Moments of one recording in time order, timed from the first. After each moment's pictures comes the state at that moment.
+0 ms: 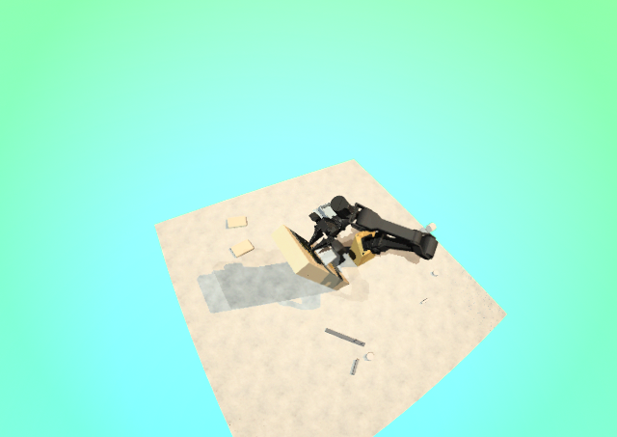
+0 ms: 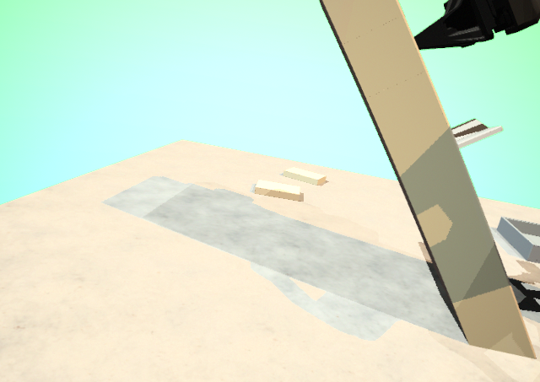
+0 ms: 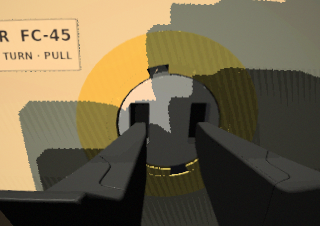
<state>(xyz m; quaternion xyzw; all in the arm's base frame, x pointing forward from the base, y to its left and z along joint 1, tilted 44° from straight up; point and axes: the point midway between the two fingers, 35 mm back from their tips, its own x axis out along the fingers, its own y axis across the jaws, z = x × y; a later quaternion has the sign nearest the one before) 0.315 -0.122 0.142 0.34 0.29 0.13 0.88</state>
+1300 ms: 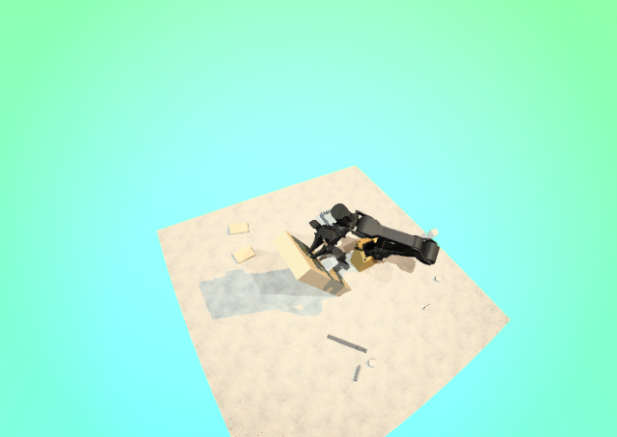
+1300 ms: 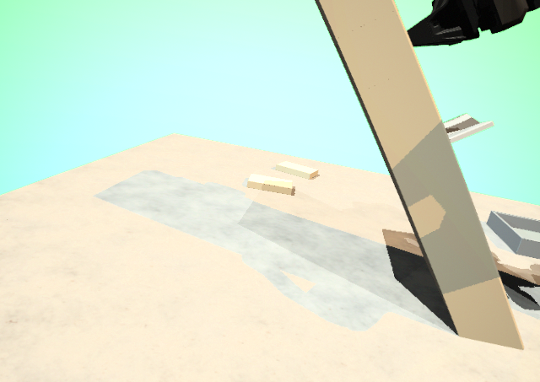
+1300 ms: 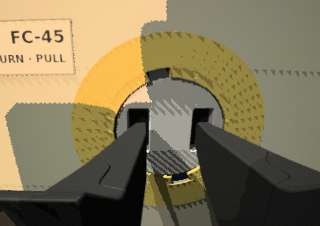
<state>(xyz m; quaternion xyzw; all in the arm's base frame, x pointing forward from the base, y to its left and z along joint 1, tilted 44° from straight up) 0.320 -0.119 0.139 0.35 0.28 0.13 0.88</state>
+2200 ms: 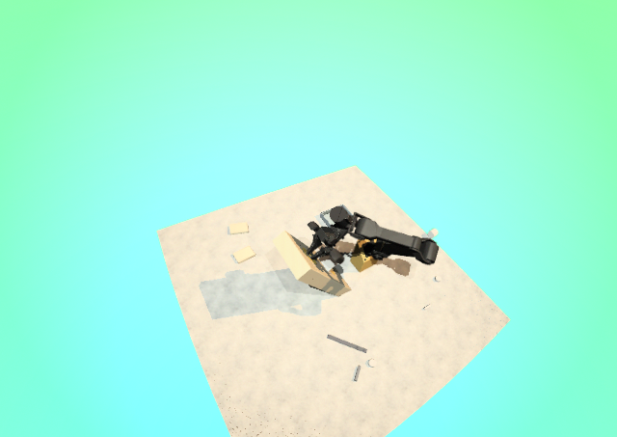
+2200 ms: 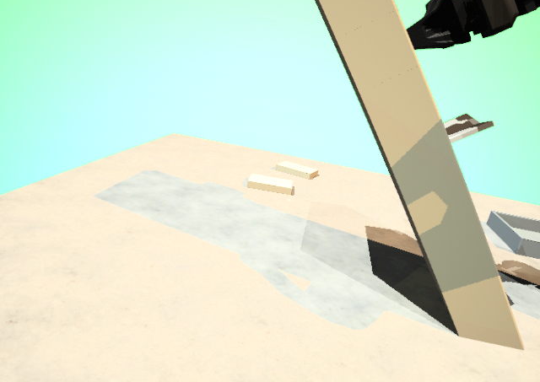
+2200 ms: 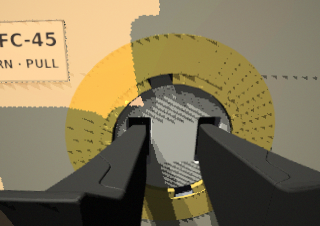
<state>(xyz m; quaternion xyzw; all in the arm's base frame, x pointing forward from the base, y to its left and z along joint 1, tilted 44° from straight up) 0.327 -0.115 0.136 0.35 0.28 0.13 0.88</state>
